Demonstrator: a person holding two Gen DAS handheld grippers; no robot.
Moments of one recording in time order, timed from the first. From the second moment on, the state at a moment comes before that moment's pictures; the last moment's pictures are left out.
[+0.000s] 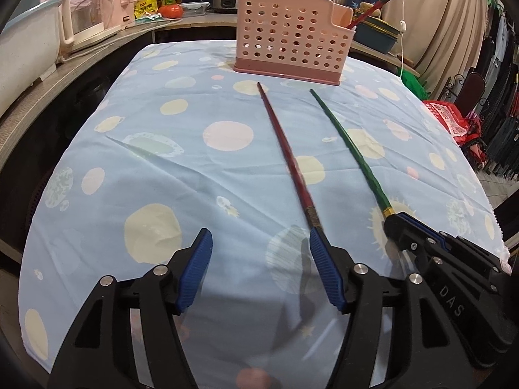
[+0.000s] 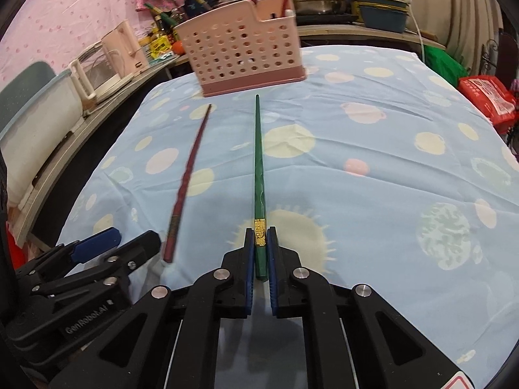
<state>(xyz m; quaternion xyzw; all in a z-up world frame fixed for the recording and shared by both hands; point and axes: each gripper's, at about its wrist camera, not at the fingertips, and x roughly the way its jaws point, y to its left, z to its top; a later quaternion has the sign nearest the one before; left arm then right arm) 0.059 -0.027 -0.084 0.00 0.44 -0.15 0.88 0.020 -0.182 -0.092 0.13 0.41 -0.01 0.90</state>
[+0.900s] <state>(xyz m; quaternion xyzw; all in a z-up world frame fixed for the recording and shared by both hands) 0.057 -0.057 -0.087 0.04 0.42 -0.15 0.89 0.015 -0.192 -0.092 0.13 0.41 -0.02 0.90</state>
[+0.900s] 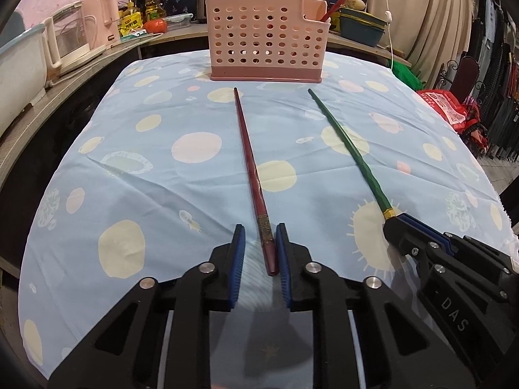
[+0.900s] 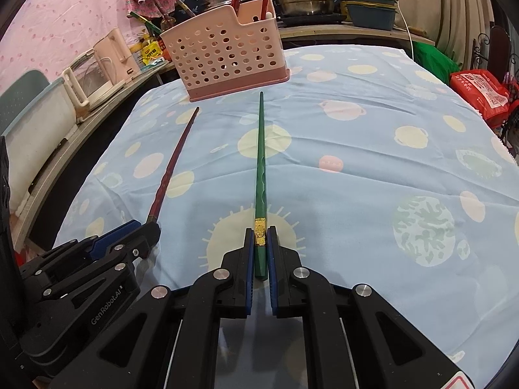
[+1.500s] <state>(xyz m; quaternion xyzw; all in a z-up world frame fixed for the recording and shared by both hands) 0.048 -0.056 -0.078 0.03 0.43 -0.16 0.89 0.005 -0.190 -0.090 0.15 0.41 -0.01 0.90</state>
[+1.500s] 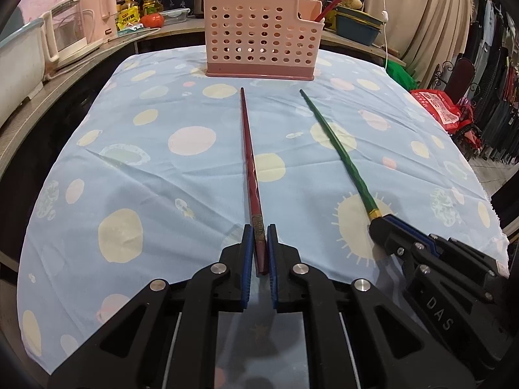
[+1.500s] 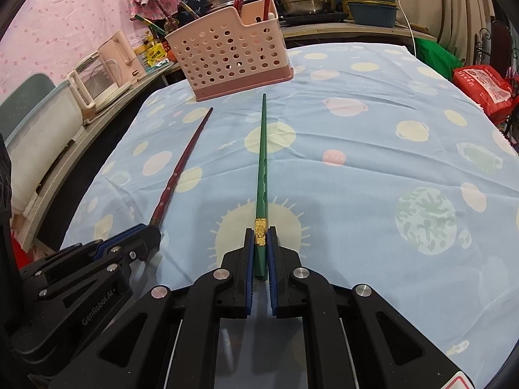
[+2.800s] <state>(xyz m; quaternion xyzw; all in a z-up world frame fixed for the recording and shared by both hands) 0.018 -0.052 -0.012 -0.01 0.40 -0.20 0.89 -0.048 -0.203 -0.020 0.19 0.32 0.02 0.93</state>
